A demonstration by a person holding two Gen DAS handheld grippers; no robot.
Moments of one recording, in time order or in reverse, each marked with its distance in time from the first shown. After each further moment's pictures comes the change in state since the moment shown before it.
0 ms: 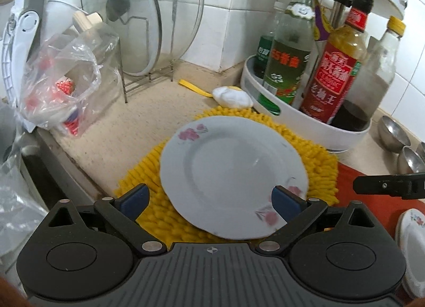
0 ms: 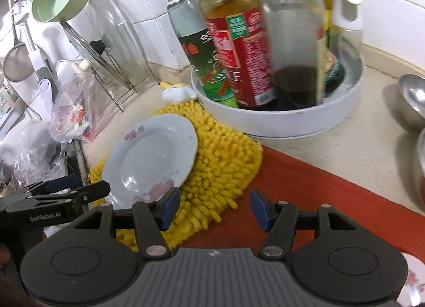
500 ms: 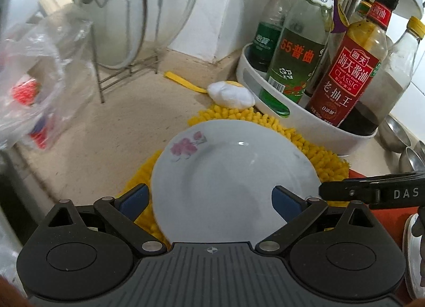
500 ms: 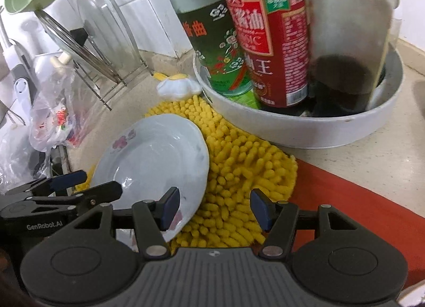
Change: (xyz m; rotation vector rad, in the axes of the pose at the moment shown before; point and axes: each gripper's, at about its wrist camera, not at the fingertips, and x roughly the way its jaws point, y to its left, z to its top) left arm 0.054 0.021 0.027 0.024 0.069 -0.108; right arm 0.066 0.018 0.025 0.030 0.066 -0.028
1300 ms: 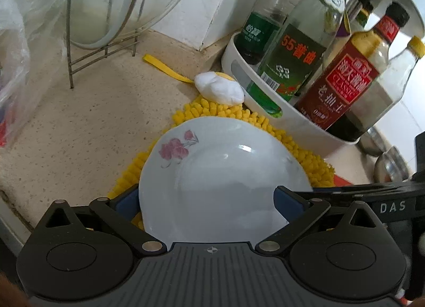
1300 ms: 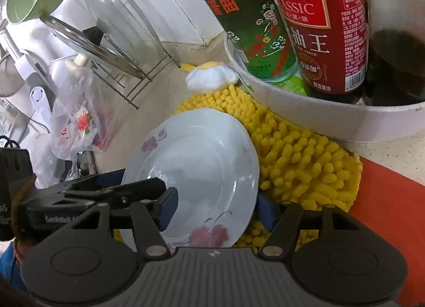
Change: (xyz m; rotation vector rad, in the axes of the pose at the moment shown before) left arm 0.025 0.025 0.013 -0.045 0.078 -0.181; right arm 0.032 0.011 0.009 0.066 0.042 0.172
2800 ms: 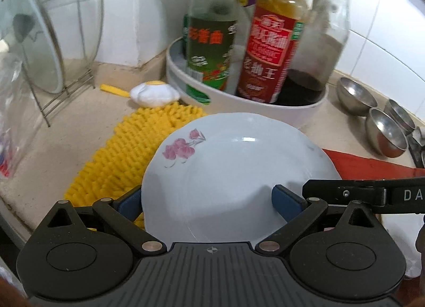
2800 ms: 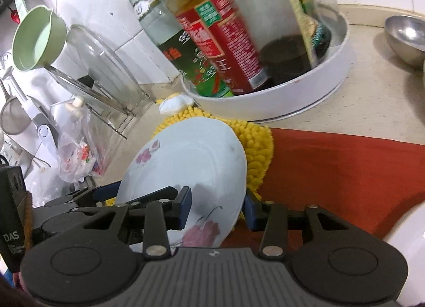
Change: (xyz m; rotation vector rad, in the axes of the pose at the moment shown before) left arm -0.016 -0.110 -0.030 0.233 -0.037 0.117; right arm -0.089 -0.036 -0.061 0.150 -0.195 -0.051
